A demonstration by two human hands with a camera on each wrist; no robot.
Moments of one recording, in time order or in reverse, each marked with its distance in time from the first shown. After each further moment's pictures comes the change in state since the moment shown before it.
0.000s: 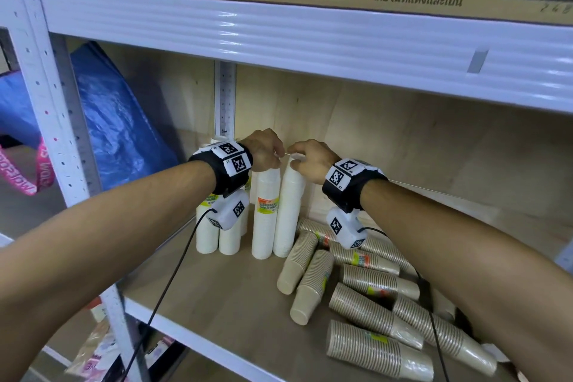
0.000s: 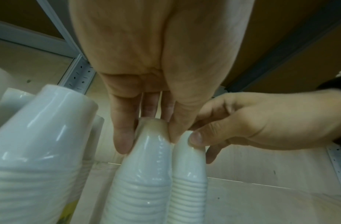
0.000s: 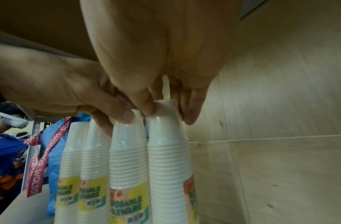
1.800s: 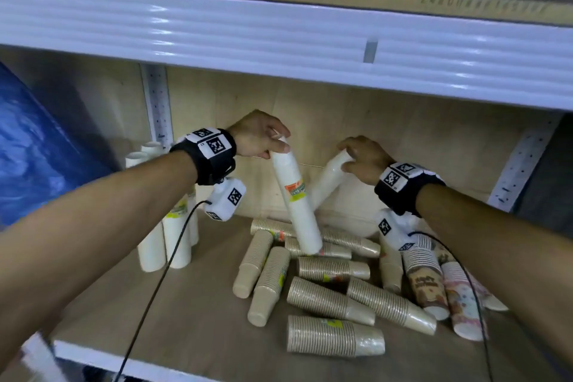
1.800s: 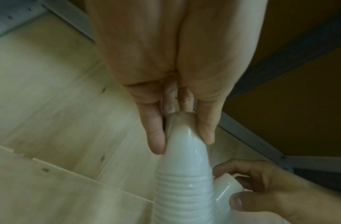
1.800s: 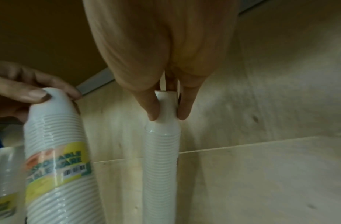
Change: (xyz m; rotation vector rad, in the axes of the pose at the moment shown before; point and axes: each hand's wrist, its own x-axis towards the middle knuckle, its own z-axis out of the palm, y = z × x) left_hand 0.032 0.084 0.007 -0.601 -0.094 0.243; right_hand -0.084 0.154 -0.095 -0.109 0.176 0.215
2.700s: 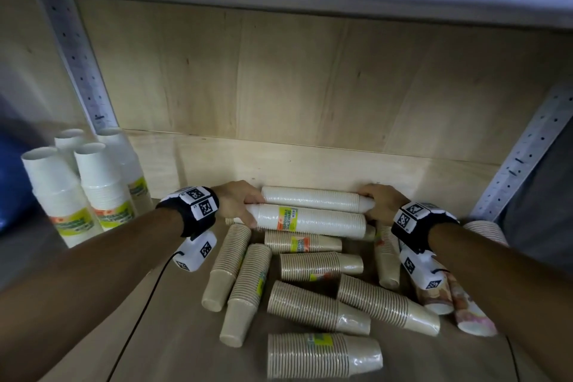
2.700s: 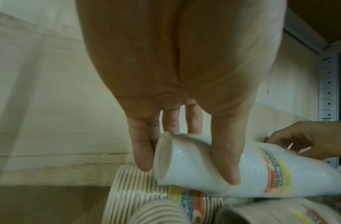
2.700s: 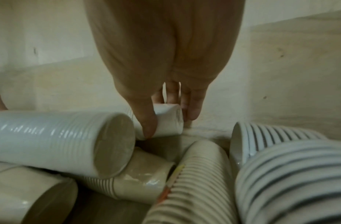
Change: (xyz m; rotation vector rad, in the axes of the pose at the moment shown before) left_hand 0.039 -0.147 0.101 0.294 -0.508 -0.244; right_hand -0.032 0.147 0.087 -0.121 -0.304 0.253
